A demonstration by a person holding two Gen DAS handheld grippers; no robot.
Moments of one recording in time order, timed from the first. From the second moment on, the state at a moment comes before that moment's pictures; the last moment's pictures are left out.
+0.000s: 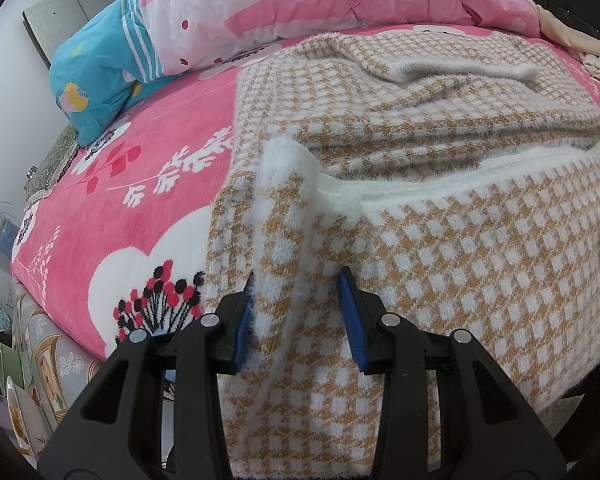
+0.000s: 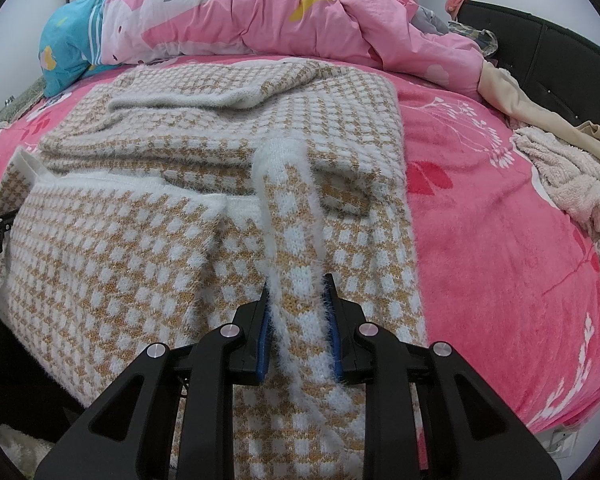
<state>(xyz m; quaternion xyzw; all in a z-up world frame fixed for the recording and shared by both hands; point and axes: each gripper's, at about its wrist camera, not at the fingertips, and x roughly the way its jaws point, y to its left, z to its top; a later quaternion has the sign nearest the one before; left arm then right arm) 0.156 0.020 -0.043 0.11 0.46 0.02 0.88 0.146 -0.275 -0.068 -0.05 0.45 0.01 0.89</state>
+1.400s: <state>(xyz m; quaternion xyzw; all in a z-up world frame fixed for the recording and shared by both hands) 0.162 0.032 -0.026 0.12 0.46 0.00 0.88 0.145 -0.277 -0.060 -0.05 0.44 0.00 0.89</state>
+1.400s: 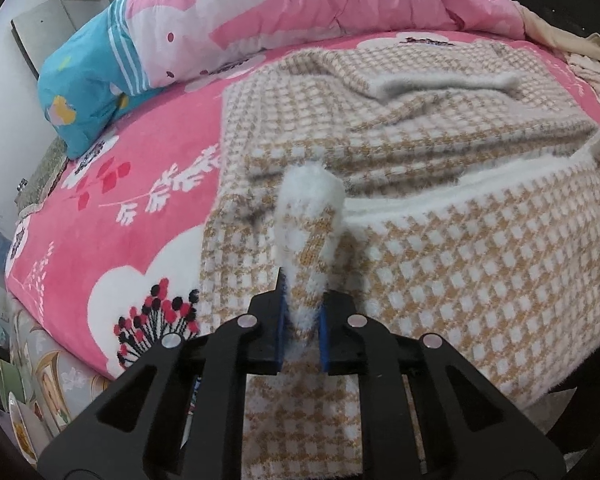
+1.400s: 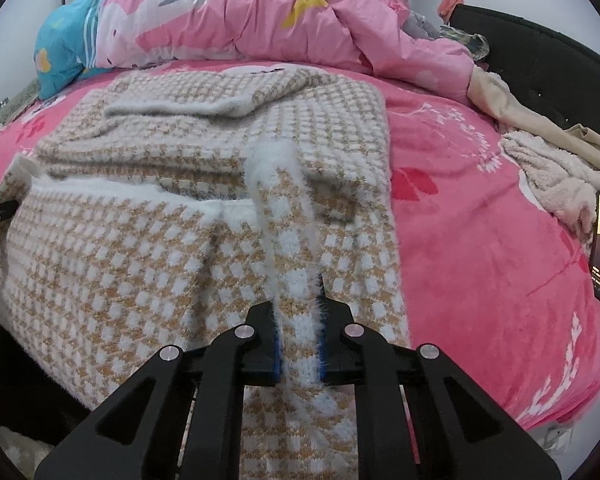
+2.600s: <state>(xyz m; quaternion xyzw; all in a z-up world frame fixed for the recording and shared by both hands) 0.175 0.028 -0.034 0.13 0.46 0.01 0.88 0.154 -0.275 -0.067 -0.05 0.45 0.00 0.89</state>
